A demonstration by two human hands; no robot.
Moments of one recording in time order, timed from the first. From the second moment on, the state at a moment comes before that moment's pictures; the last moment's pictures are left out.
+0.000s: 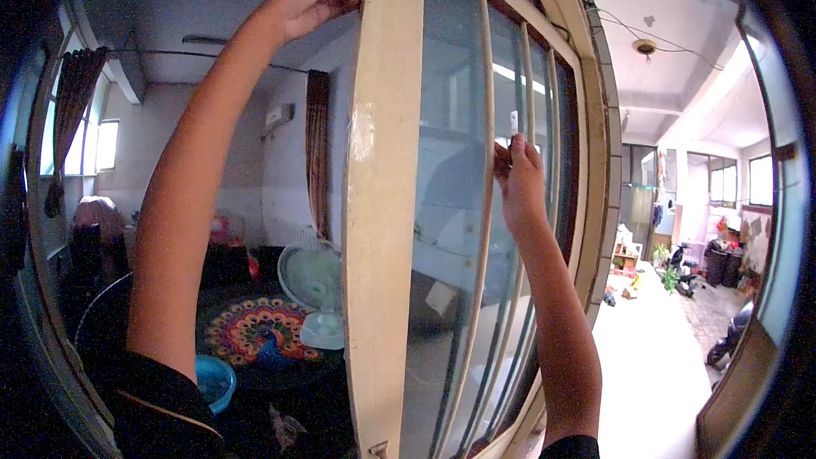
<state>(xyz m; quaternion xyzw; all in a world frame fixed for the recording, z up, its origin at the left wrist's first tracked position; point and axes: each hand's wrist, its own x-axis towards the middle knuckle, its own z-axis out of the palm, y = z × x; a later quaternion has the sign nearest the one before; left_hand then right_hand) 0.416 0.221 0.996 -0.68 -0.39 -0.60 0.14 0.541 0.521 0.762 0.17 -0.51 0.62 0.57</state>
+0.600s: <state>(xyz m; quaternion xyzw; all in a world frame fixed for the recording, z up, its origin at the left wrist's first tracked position) 0.447 0.223 0.938 -0.64 -0.33 -0.39 0.57 0.539 0.529 0.761 0.17 -0.53 0.60 0.58</state>
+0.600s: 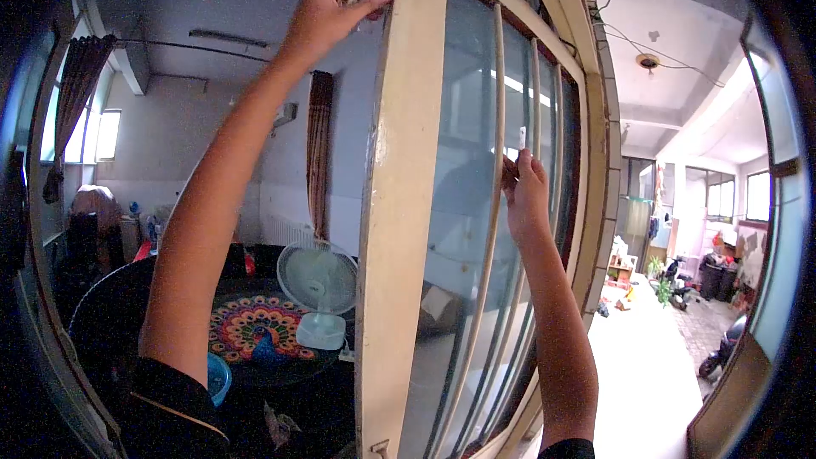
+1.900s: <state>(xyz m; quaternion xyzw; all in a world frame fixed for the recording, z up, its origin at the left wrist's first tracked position) 0.431 0.241 1.020 -0.61 -0.36 -0.53 0.47 0.541 0.519 0.760 0.15 -0.55 0.59 0.58</state>
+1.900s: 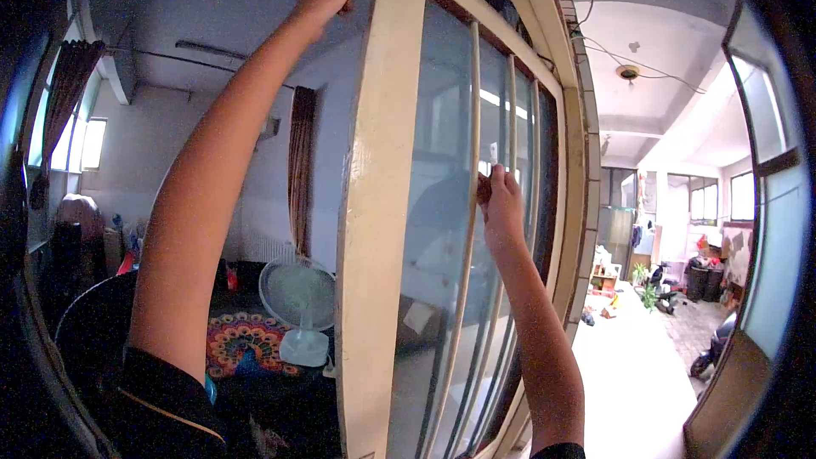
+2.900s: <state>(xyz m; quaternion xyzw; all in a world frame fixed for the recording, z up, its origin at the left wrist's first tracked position) 0.392 0.218 1.095 -0.55 -0.40 -0.47 0.57 0.543 0.516 0.757 0.16 -0.57 0.58 0.57</state>
